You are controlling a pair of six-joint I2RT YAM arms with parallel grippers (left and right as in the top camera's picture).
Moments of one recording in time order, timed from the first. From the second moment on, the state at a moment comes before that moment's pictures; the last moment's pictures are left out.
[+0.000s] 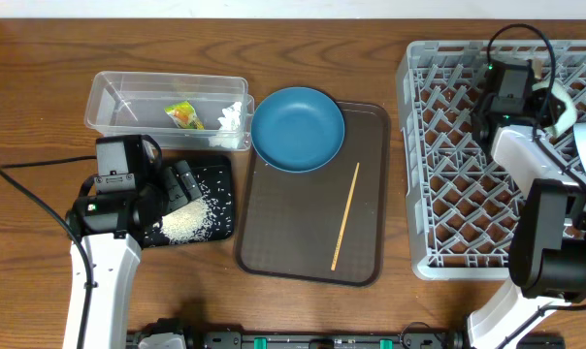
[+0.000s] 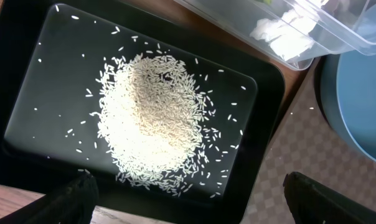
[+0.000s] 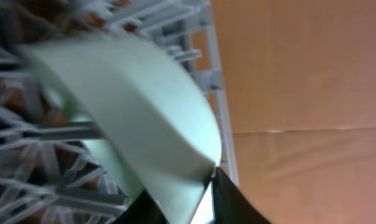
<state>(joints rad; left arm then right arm) 0.10 1.14 0.92 -0.89 0.05 -0.38 -0.08 1.91 1.19 -0.02 0.99 -0.55</state>
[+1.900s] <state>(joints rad) 0.10 1.14 0.92 -0.89 0.05 -0.38 0.43 1.95 1.18 -0.20 -0.09 0.39</state>
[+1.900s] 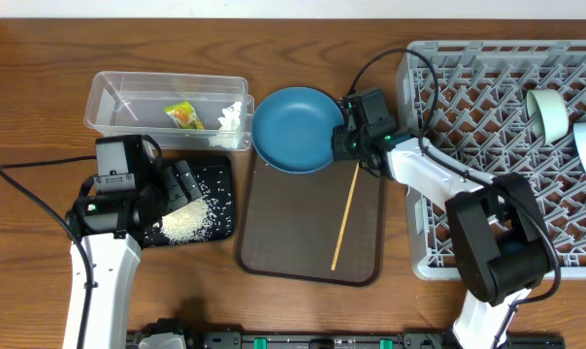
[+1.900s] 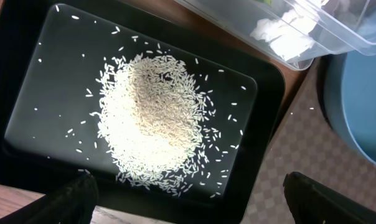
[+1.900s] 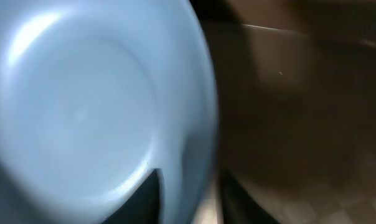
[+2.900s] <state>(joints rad) 0.10 1.14 0.92 -0.89 0.05 -0.38 0.28 1.35 1.17 -0.22 0.57 -0.09</state>
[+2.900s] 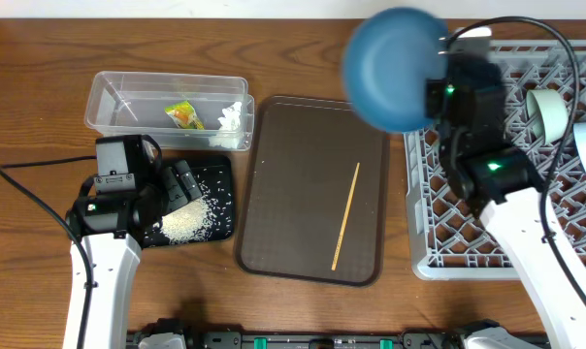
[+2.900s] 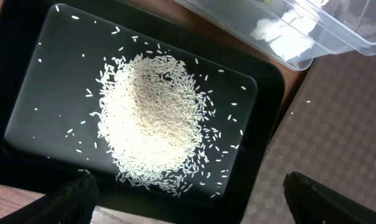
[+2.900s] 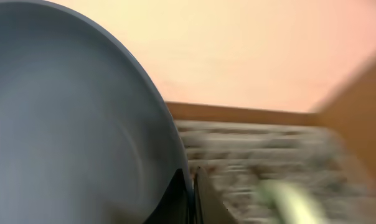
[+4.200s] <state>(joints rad) 0.10 1.14 0.92 -0.89 0.05 -0.38 0.16 1.69 1.18 0.15 1.16 -0.62</state>
